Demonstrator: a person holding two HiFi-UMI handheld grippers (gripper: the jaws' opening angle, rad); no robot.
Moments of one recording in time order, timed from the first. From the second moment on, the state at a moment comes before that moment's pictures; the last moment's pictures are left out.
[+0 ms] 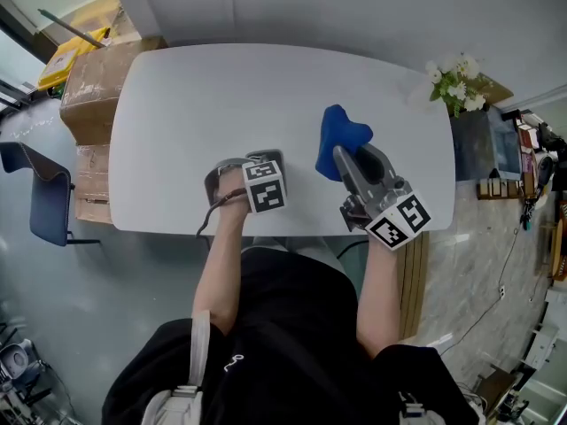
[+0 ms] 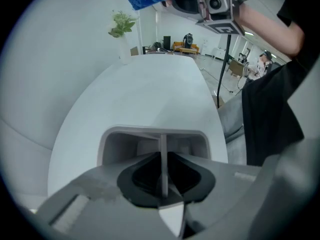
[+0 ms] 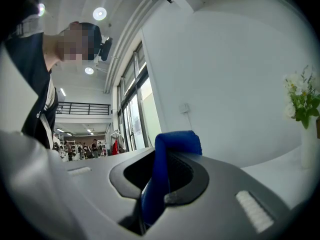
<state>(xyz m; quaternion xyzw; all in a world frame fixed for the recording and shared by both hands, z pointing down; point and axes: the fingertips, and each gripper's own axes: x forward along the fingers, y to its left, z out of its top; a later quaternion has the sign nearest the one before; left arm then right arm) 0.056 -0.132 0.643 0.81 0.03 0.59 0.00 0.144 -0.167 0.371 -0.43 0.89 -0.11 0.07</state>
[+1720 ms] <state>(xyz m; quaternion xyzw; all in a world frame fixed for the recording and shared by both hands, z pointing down) 0.040 -0.193 0.411 0.94 -0.32 0.14 0.00 0.088 -0.184 0.358 -0.49 0.87 -0.08 0.02</state>
